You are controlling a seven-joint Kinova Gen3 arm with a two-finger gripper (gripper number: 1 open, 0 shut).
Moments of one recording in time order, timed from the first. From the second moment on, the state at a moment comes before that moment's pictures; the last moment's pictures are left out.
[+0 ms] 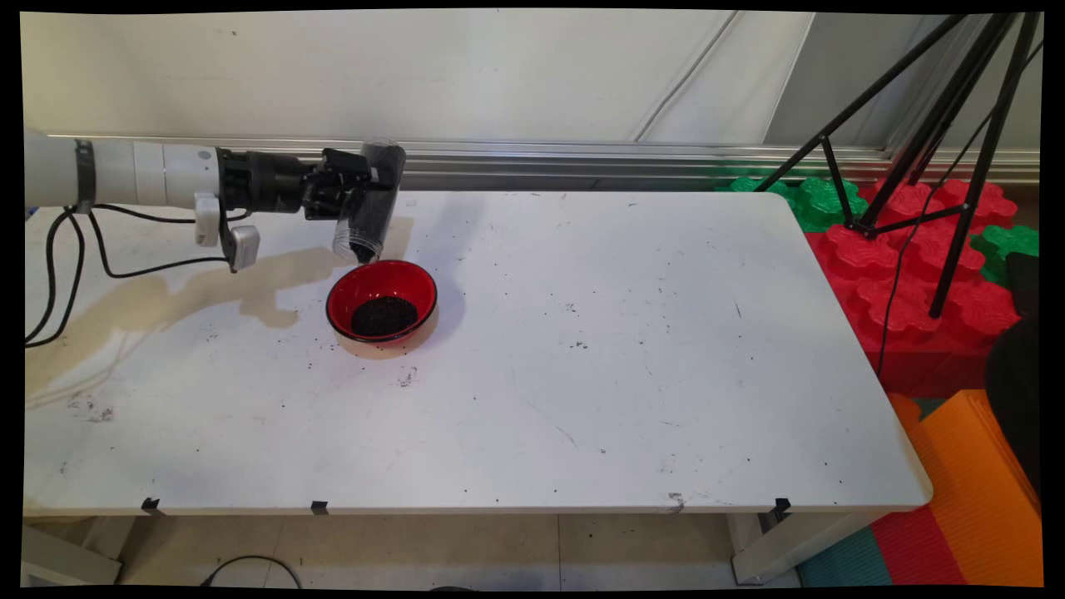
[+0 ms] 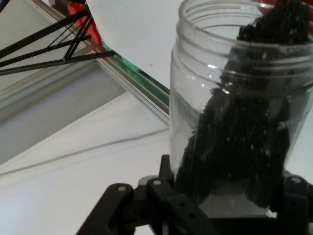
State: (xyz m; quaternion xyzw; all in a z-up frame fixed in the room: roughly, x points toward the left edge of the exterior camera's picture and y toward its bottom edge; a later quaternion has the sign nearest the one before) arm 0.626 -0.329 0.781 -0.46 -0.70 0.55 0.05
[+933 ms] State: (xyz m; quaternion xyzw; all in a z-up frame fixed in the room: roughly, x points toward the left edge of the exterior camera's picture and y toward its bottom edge) arm 0.620 -0.318 0.786 -0.48 -0.67 0.56 0.02
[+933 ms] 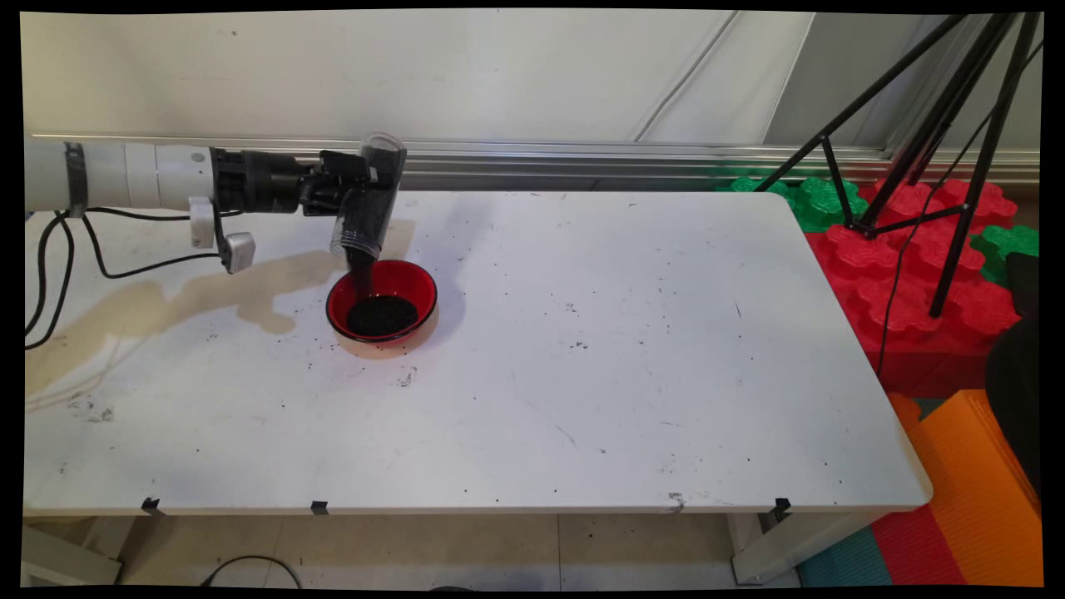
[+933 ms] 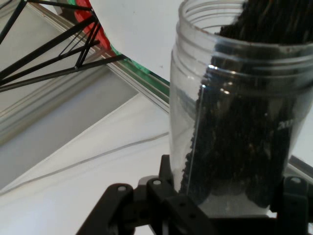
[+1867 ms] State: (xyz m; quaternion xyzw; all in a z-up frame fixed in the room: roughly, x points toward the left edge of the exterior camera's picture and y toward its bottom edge) arm 0.616 -0.316 0.787 -0.49 -0.67 0.56 0.02
